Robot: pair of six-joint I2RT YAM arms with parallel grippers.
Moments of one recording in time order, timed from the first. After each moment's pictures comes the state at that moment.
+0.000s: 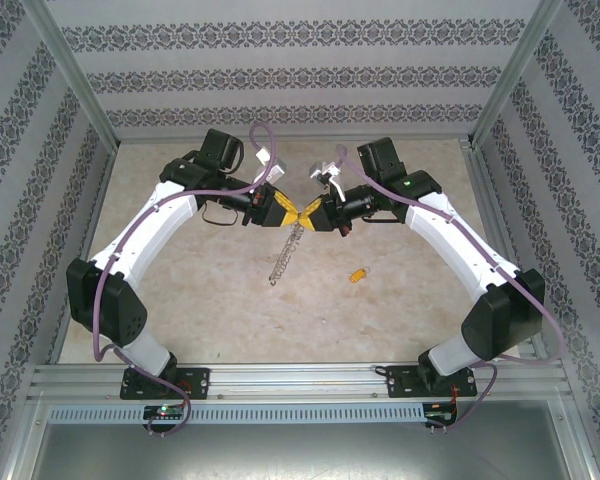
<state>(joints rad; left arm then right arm) -0.37 1.63 1.58 -0.91 1.19 0.41 0.43 1.52 1.43 -0.76 -1.09 -0.32</state>
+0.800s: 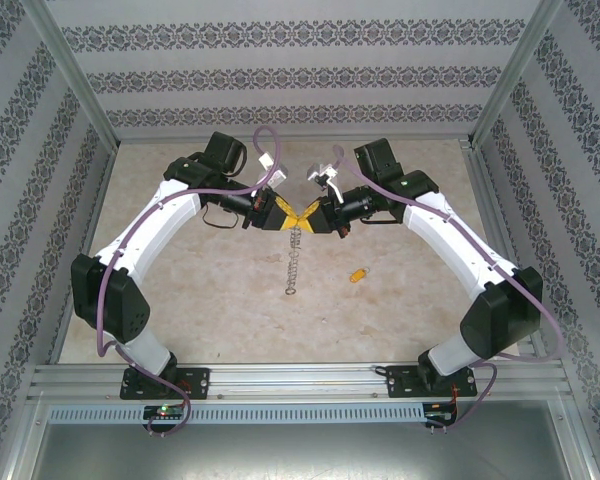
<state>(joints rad) -0.37 1.66 1.59 -0.99 1.19 0.47 0.44 1.54 1.43 -0.78 -1.09 -0.32</state>
